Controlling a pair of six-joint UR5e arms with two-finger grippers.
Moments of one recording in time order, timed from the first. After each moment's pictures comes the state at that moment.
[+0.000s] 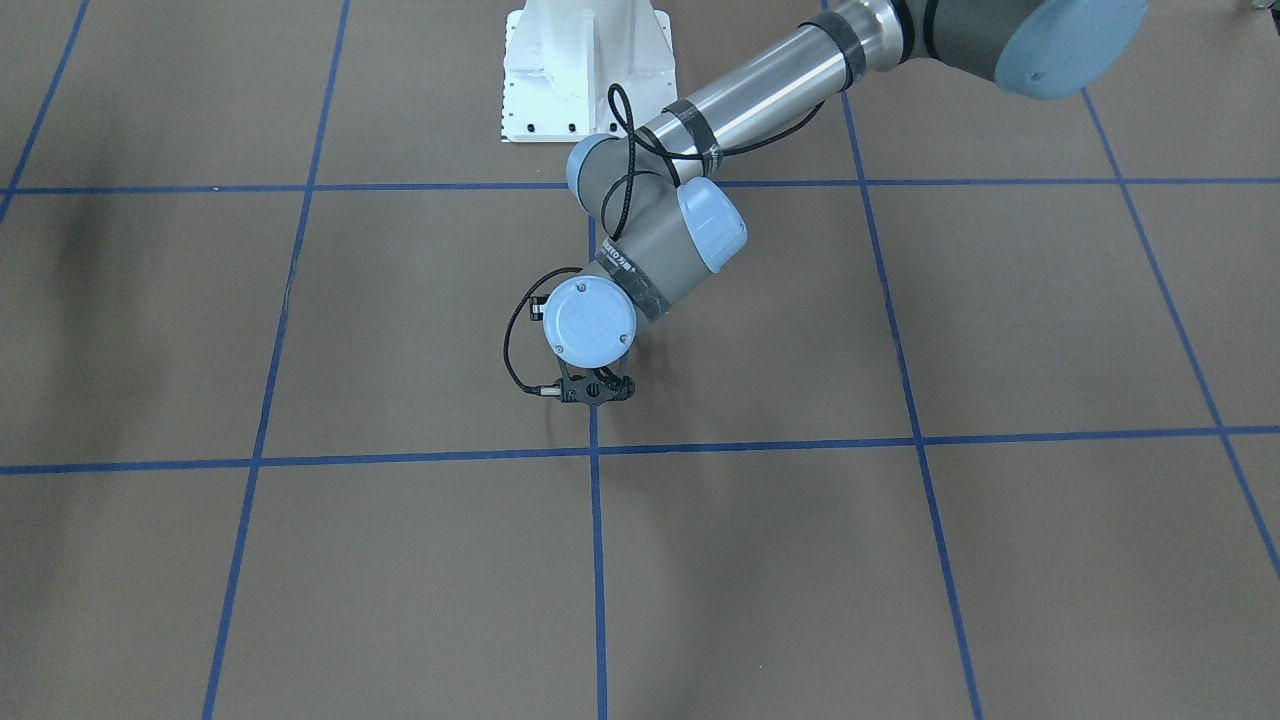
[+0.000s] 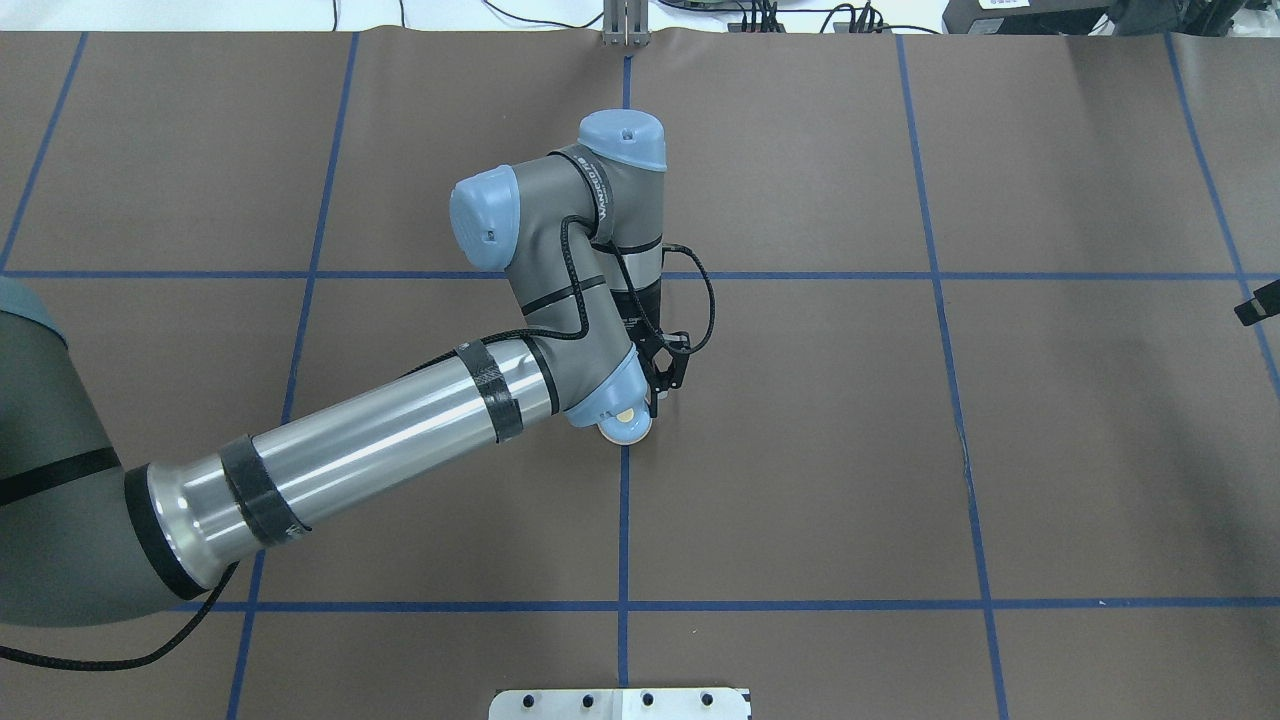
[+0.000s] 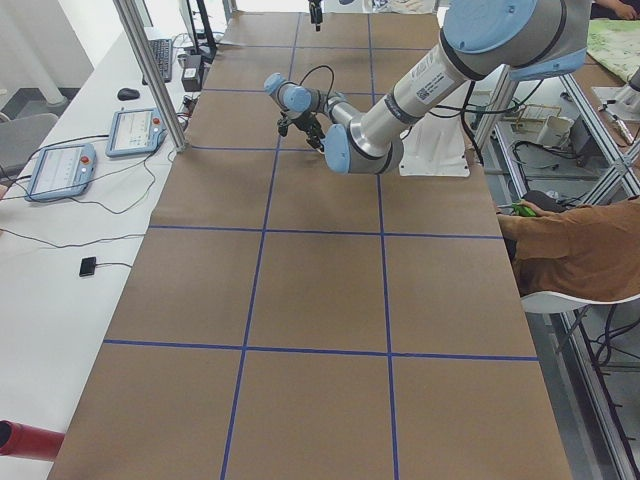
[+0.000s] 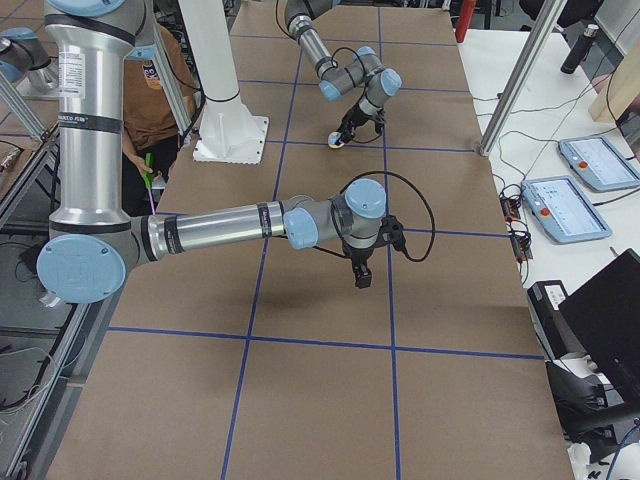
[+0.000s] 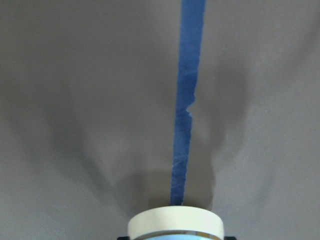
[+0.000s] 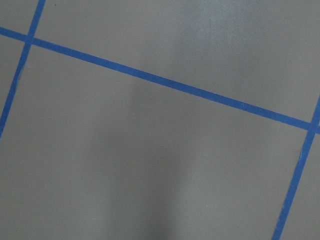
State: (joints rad) left arm -0.60 -2.70 -0.94 -1.41 -2.47 -0.90; right arm 1.31 -1.63 1.80 -1.44 2.36 0.09
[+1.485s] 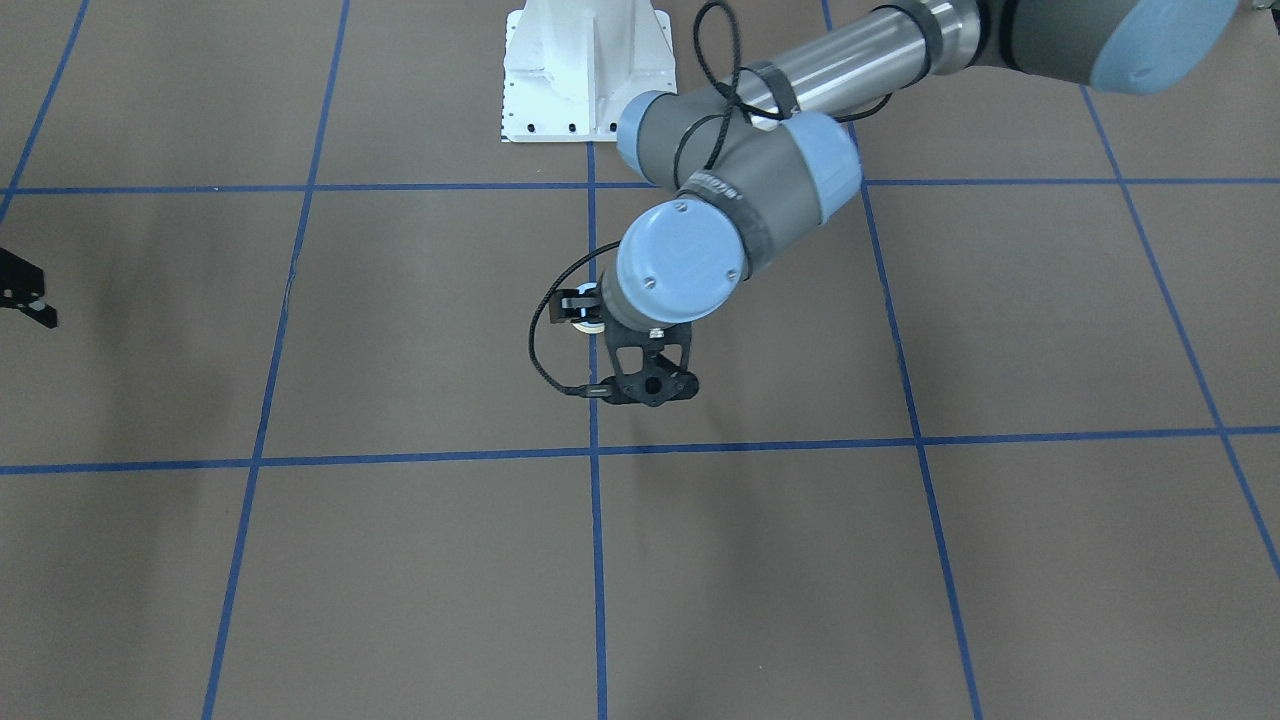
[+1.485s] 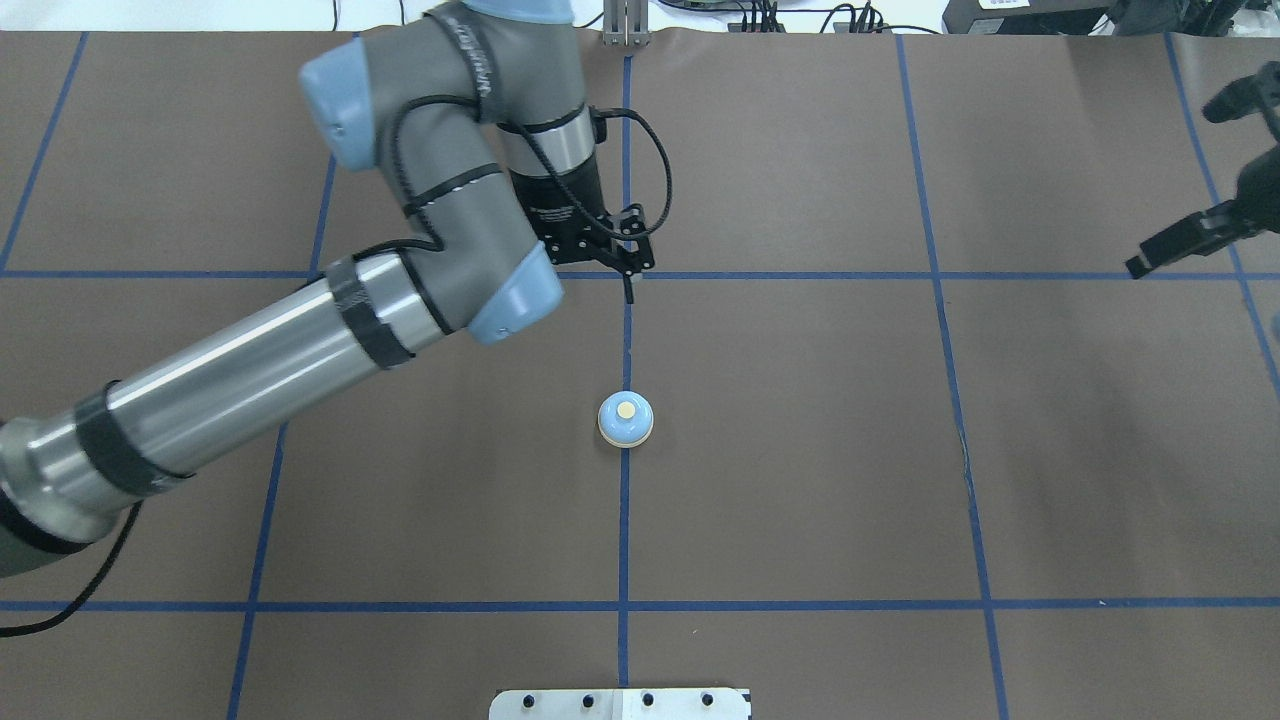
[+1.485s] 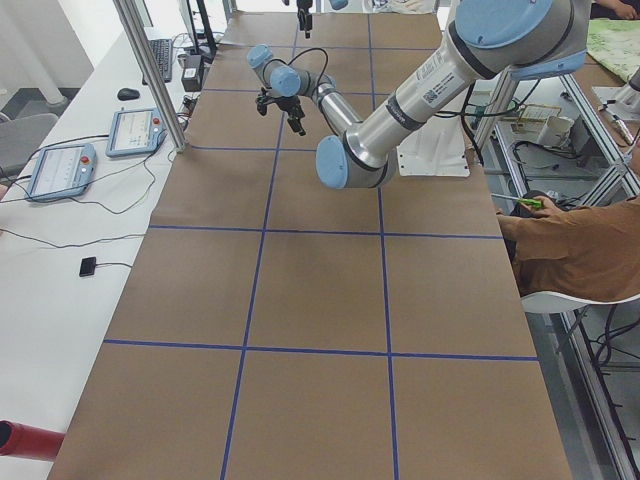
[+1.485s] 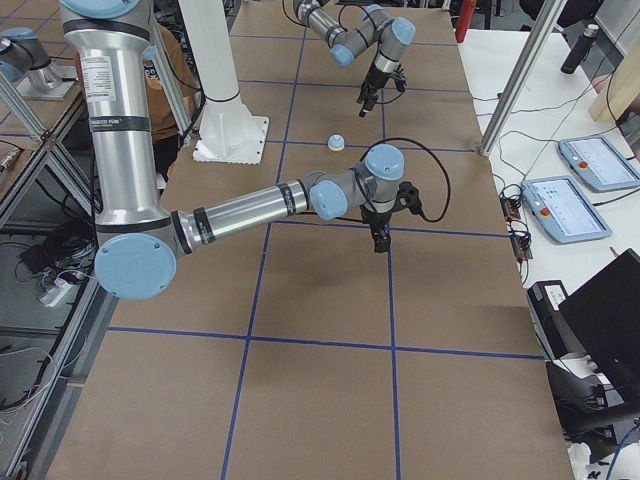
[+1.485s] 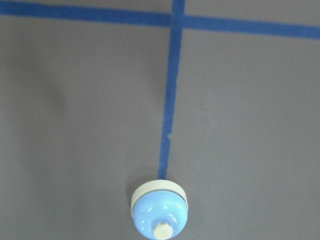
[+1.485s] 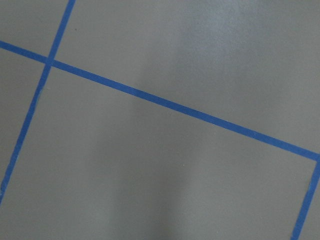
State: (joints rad) left arm -0.77 -2.51 -1.38 -1.37 -2.45 -0.99; right arm 1.16 -1.44 1.80 -1.44 2.32 0.33
